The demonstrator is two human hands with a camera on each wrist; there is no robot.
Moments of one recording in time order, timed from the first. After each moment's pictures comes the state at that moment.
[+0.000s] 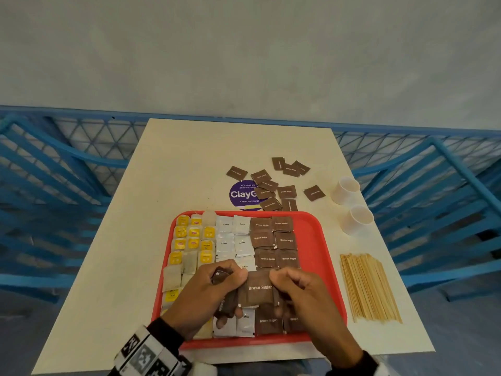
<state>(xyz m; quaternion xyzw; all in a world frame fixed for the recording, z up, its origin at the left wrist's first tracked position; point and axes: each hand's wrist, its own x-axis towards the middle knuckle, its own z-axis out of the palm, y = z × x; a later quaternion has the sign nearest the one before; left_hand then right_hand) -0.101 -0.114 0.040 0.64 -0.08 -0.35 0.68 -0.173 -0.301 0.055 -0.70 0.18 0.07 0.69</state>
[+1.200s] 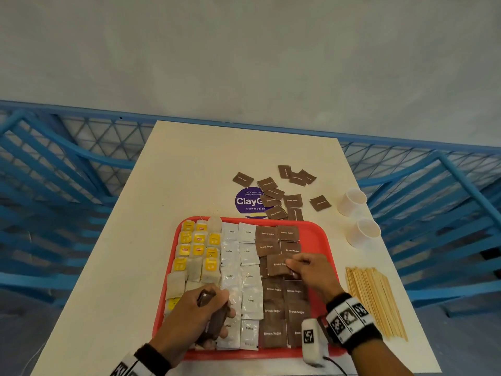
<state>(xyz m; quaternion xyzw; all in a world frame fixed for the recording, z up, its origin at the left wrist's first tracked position) -0.104 -0.084 0.008 0.66 0.08 -0.38 0.65 -0.089 -0.366 -0.036 -0.80 0.28 0.06 0.53</state>
